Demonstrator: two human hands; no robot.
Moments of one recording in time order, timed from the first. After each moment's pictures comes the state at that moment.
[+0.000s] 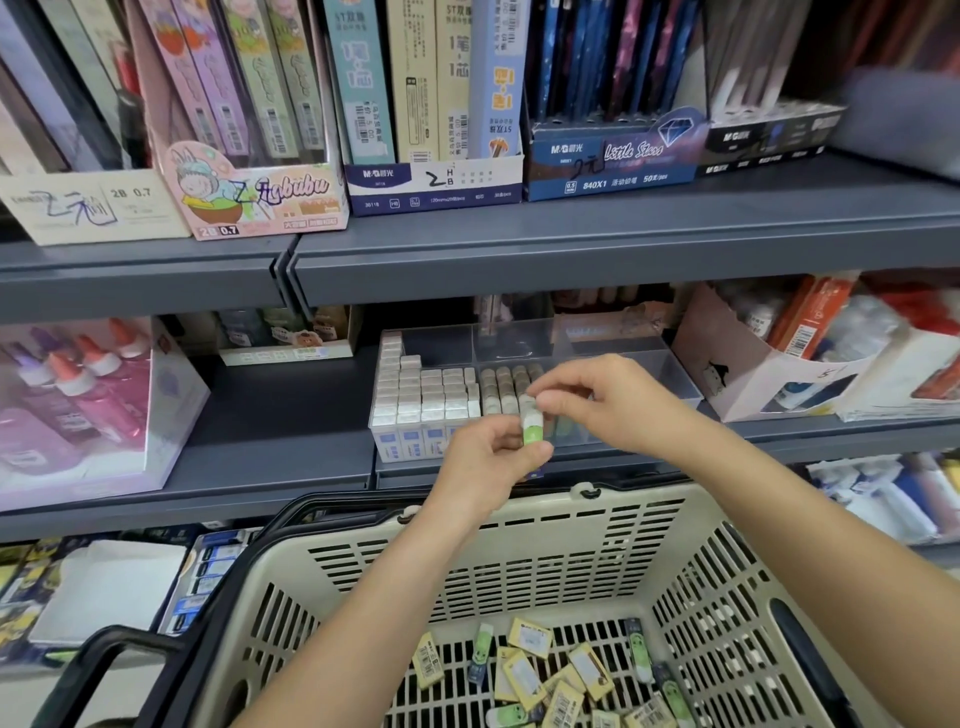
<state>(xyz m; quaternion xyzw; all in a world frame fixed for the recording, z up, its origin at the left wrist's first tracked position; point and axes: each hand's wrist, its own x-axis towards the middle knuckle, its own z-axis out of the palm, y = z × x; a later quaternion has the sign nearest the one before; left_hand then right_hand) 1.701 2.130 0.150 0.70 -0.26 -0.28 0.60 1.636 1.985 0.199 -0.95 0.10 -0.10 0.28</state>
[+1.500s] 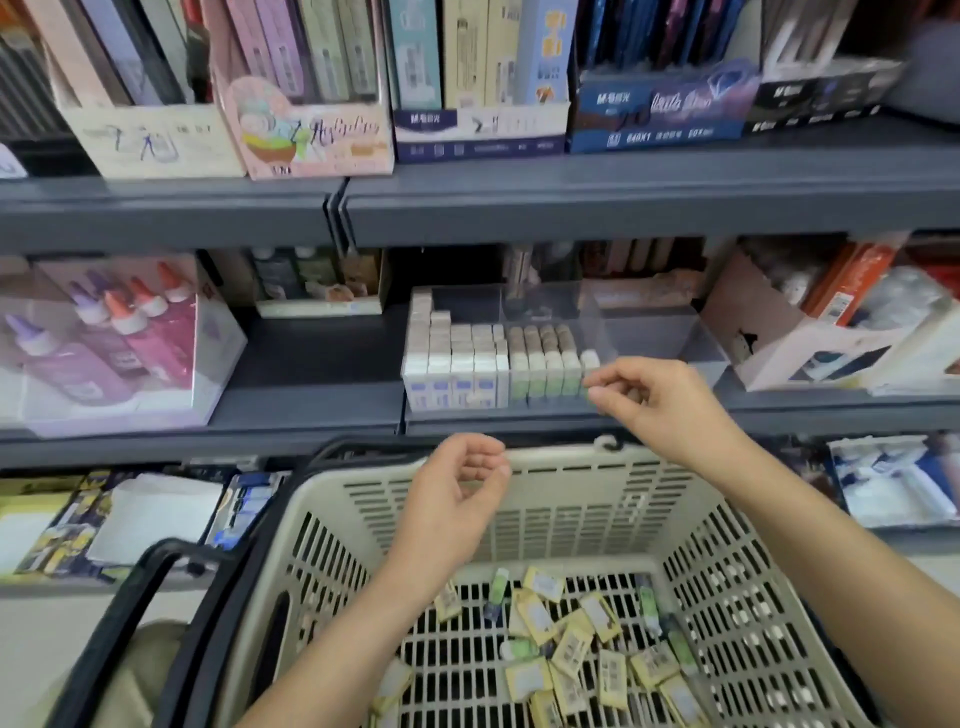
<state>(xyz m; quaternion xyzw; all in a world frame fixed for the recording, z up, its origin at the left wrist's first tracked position) 1.666 2.215 0.127 0.75 -0.26 -0.17 0.59 1.598 2.002 0.168 -0.91 0.18 -0.15 0.35</state>
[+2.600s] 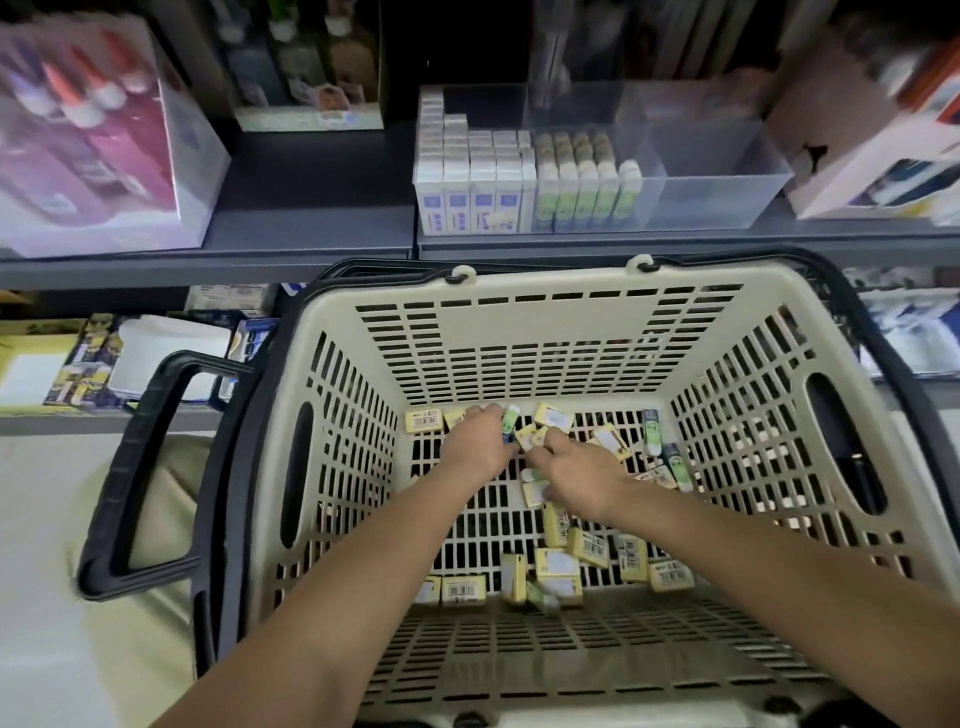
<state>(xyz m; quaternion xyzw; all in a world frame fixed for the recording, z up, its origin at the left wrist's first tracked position) 1.646 2.219 -0.052 0.91 -0.27 -0.29 0.16 1.537 2.108 -0.038 -0.97 0.01 0.25 0.06</state>
